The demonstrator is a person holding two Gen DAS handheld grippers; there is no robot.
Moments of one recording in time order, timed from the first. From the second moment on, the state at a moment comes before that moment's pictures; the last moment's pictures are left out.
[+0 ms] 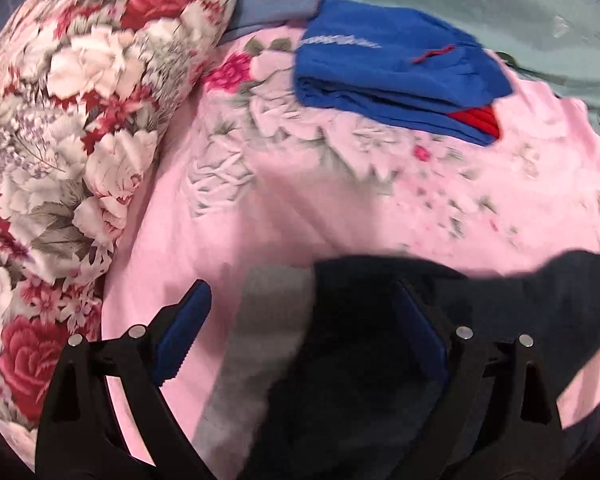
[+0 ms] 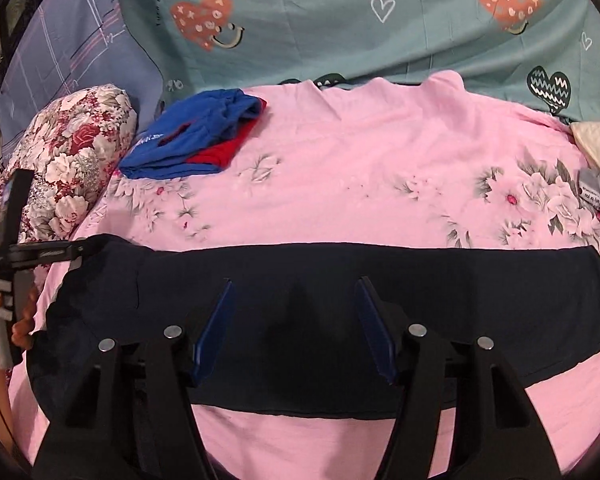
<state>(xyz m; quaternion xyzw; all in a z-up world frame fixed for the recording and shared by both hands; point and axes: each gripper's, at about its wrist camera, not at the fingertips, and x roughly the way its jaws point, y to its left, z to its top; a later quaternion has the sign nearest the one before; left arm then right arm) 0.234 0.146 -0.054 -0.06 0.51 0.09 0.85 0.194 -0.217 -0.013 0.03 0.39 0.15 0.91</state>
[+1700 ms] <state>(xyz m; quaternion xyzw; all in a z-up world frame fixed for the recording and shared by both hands) 0.079 0.193 -0.046 -0.09 0.48 0.16 0.86 0.233 -0.440 -0.047 -0.05 0.40 -0.23 0.89</state>
